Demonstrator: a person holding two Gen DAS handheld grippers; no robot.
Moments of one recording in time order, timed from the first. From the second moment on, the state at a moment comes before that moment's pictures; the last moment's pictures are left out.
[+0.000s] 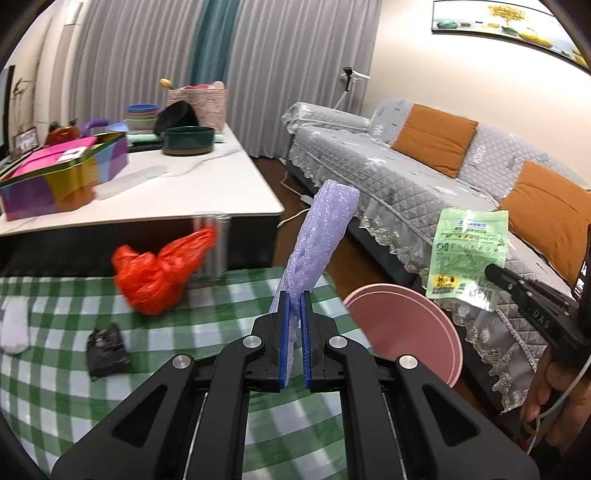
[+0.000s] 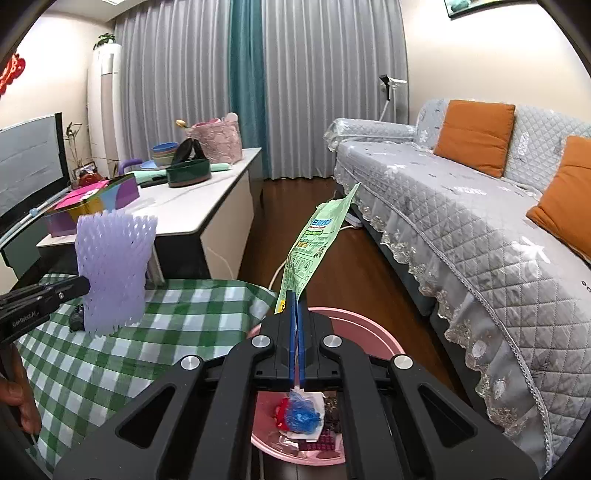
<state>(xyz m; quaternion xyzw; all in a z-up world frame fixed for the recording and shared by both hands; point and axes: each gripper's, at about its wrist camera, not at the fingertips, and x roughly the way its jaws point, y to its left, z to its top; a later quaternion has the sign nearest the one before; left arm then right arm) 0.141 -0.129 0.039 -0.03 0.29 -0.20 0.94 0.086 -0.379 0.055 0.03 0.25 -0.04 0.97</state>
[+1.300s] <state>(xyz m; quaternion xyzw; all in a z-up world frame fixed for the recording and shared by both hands) 0.187 -0.241 -0.003 -0.02 0.34 -0.28 0.90 0.100 -0.436 0.010 0.06 0.30 -0.12 0.94</state>
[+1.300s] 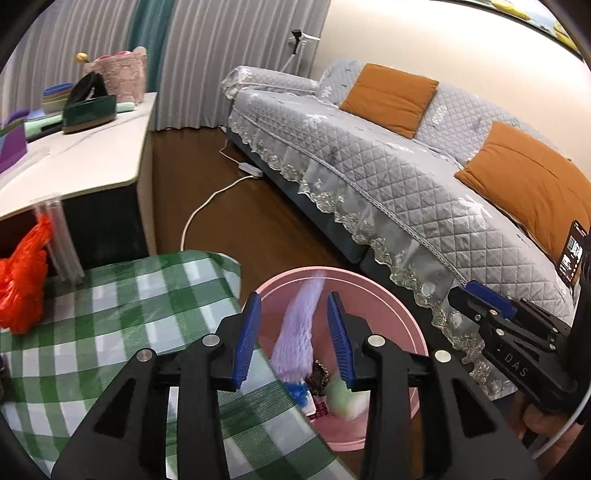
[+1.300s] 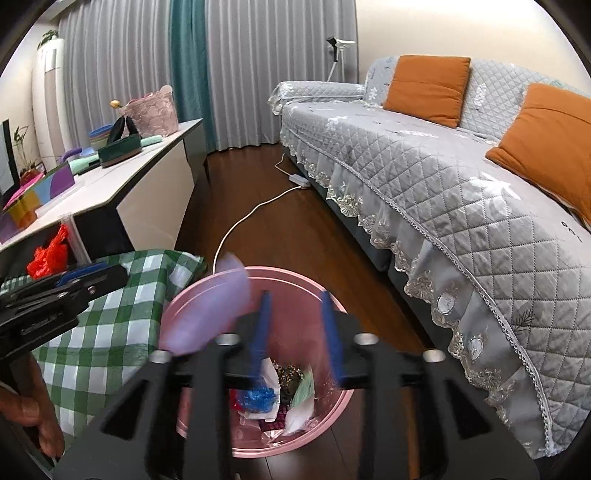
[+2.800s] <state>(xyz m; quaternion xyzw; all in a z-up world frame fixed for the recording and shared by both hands) 0.097 -0.017 0.050 -0.04 0.27 -0.09 0.96 0.093 -0.301 0.065 0.03 0.23 0.00 0.97</state>
